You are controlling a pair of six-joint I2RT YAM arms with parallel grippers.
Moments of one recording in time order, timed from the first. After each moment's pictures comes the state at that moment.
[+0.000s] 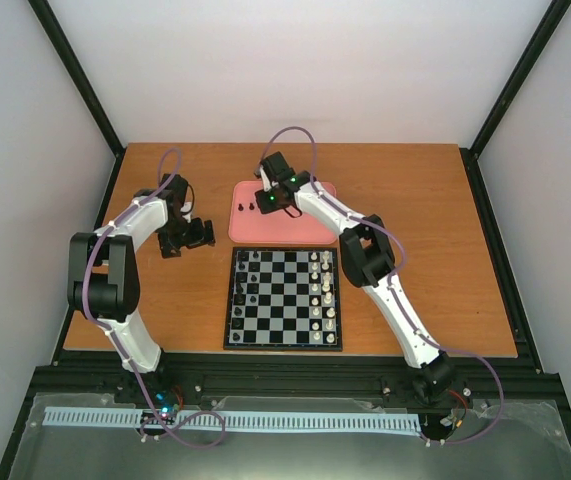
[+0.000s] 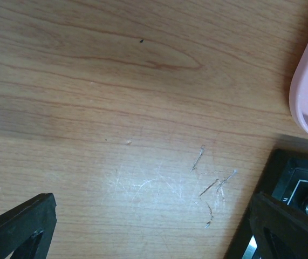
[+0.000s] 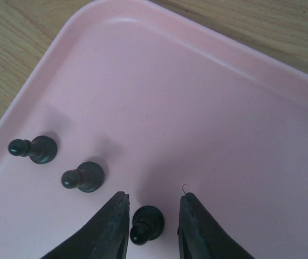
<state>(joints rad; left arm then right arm) -0.07 1.77 1.23 -0.86 0.13 -0.36 0.62 2.67 2.42 -0.68 -0.12 0.15</state>
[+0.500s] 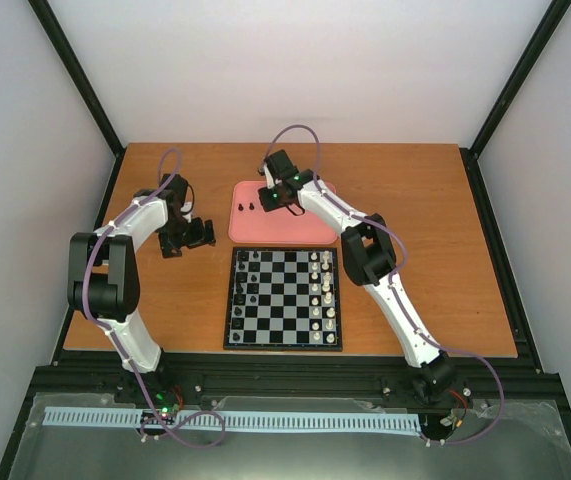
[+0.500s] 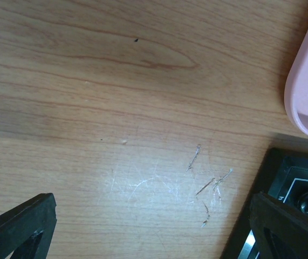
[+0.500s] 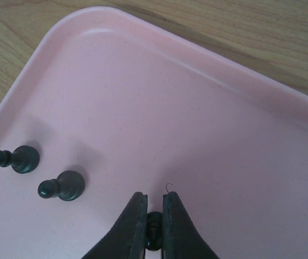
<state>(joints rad) -0.07 1.77 1.23 -0.86 0.14 -0.36 0.60 2.68 2.43 -0.68 -0.12 0.16</state>
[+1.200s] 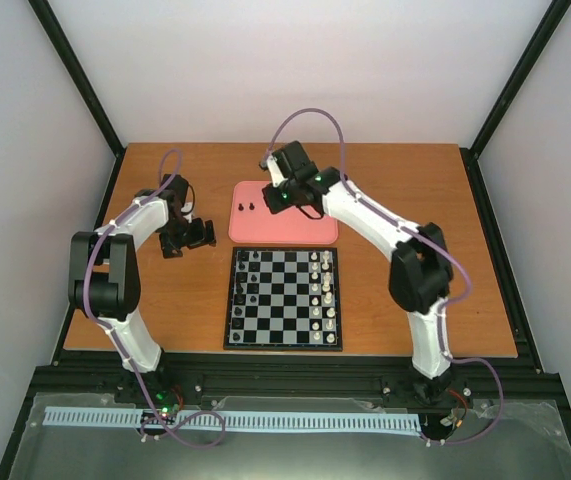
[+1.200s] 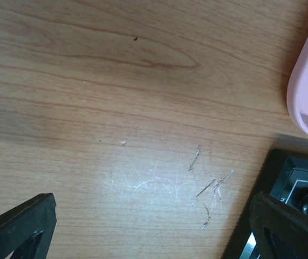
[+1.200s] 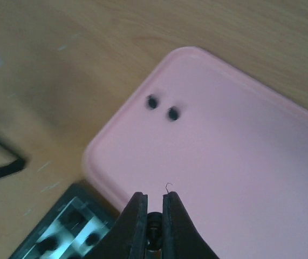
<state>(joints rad) -0.07 1.78 1.23 -0.86 0.15 -0.36 0.65 2.13 1.93 -0.63 -0.10 0.10</state>
